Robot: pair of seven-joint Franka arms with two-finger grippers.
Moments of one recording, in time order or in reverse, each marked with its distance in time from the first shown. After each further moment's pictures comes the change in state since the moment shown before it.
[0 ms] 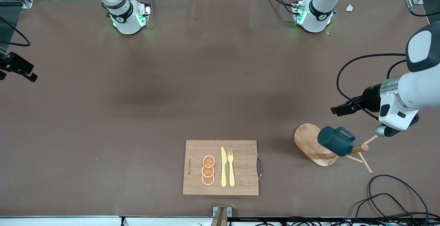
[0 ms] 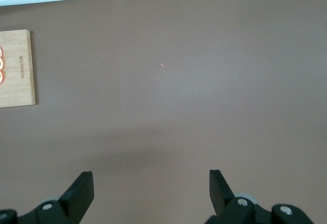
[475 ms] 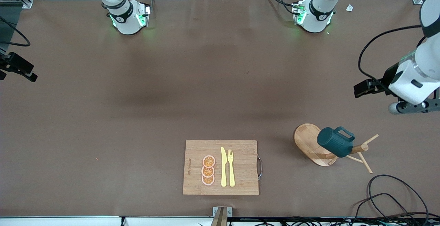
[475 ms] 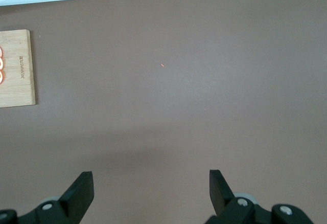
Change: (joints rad) left arm 0.012 -0.135 -0.005 0.013 0.134 -0.081 0.303; right arm 0.000 0.000 0.000 0.000 0.000 0.000 0.000
